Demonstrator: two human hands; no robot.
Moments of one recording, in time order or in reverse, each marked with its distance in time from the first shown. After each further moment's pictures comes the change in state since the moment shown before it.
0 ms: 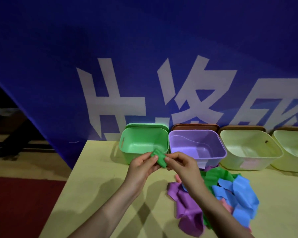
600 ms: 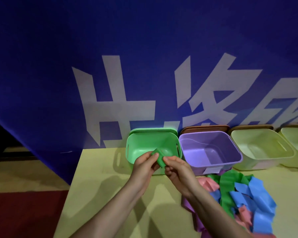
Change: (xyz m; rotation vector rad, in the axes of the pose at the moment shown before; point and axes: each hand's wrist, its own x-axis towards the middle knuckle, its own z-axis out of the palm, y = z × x) left_hand 0.088 0.019 -0.068 -0.041 -0.043 -0.124; right_hand 0.067 0.028 0.090 0.614 0.122 0.426
